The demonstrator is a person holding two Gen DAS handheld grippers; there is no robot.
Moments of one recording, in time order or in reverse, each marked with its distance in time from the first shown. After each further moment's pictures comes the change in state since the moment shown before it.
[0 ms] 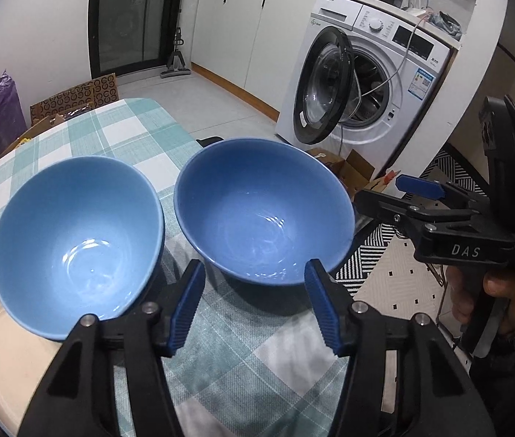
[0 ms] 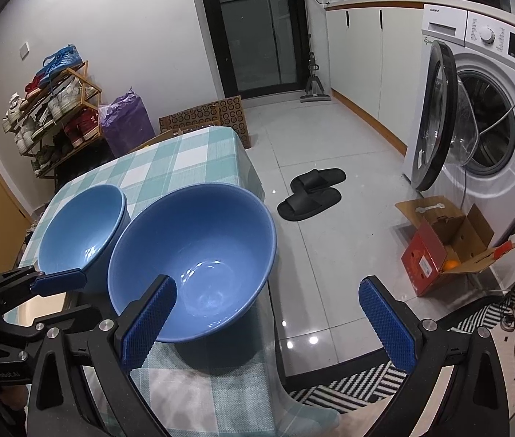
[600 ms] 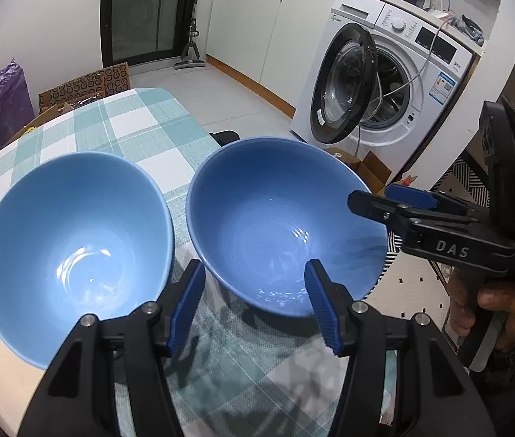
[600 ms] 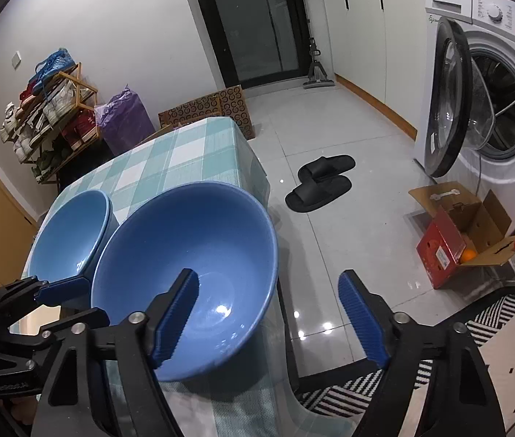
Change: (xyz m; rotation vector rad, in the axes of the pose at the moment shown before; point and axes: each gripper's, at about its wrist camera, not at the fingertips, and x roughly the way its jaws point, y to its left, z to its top) left arm 0.025 0.011 0.012 -0.045 0.020 0.044; right arm 0.048 -0.006 0.013 0.044 0.051 0.042
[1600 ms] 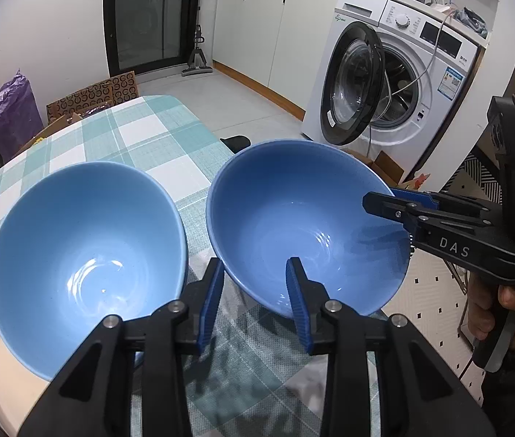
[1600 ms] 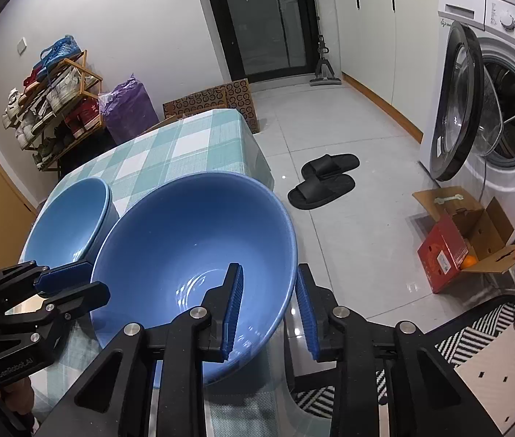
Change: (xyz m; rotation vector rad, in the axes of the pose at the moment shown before) left arm 0.004 0.002 0.002 0.032 -0.020 0.054; right arm 0.009 0.006 -0.003 -0.041 0.009 -0.002
